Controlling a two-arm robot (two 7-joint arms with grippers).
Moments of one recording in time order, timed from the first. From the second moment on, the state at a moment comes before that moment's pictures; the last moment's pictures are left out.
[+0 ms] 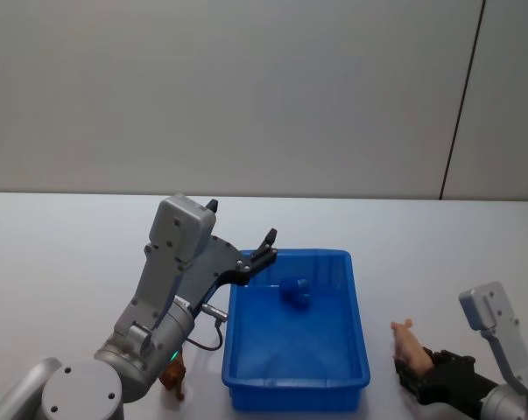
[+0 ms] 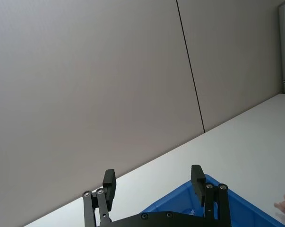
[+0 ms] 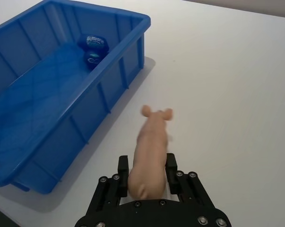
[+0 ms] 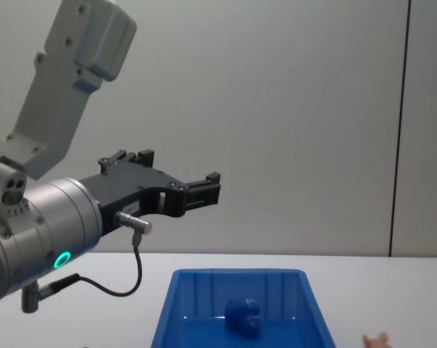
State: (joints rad) left arm -0.24 0.38 0.45 -1.63 -0.20 0.01 -0.01; right arm 0.12 0.34 -0.31 -1.43 0.28 0.33 0.26
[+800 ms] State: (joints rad) left arm -0.24 0.38 0.45 -1.63 -0.20 0.01 -0.01; right arm 0.10 0.34 -0.30 -1.50 0.26 0.20 0.17
